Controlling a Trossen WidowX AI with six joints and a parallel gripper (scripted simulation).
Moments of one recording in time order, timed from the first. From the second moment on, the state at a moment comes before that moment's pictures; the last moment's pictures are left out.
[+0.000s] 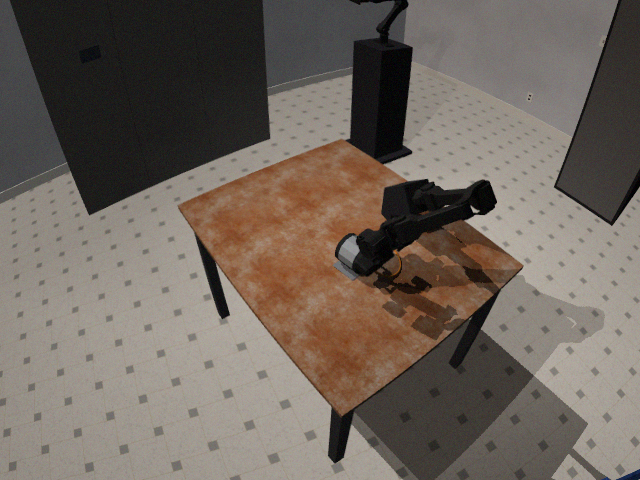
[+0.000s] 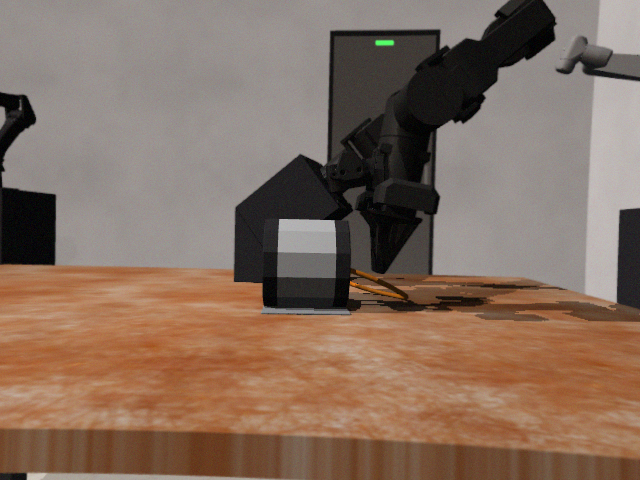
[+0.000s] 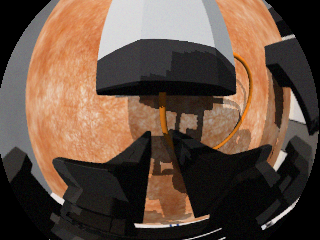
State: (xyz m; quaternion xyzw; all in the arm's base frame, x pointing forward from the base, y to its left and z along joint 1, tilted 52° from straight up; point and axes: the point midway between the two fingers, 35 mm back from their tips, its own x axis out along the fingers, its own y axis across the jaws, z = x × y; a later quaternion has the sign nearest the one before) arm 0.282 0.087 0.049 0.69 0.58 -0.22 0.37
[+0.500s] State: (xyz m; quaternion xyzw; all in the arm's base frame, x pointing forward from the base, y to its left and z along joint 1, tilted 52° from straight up) arm 0.283 0.093 0.038 0.69 0.58 -0.22 0.37
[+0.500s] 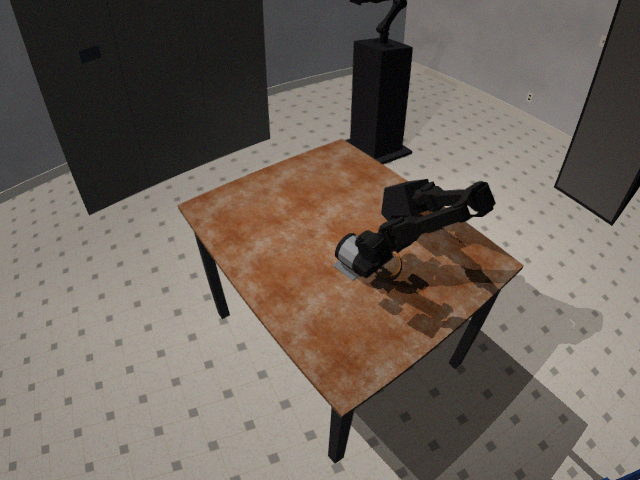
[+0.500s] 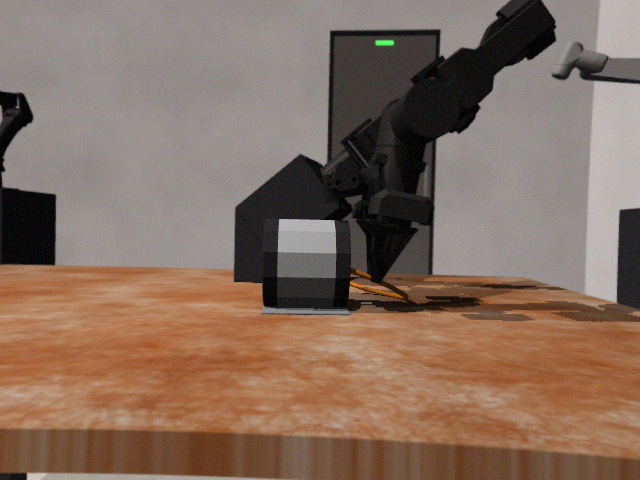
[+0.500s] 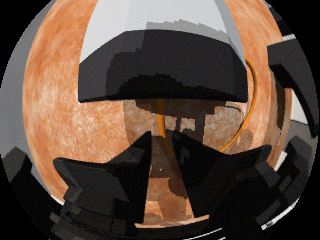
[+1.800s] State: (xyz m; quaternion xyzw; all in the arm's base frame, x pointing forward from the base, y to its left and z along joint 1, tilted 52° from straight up) arm 0.284 0.085 0.036 0.69 0.58 -0.22 0.37
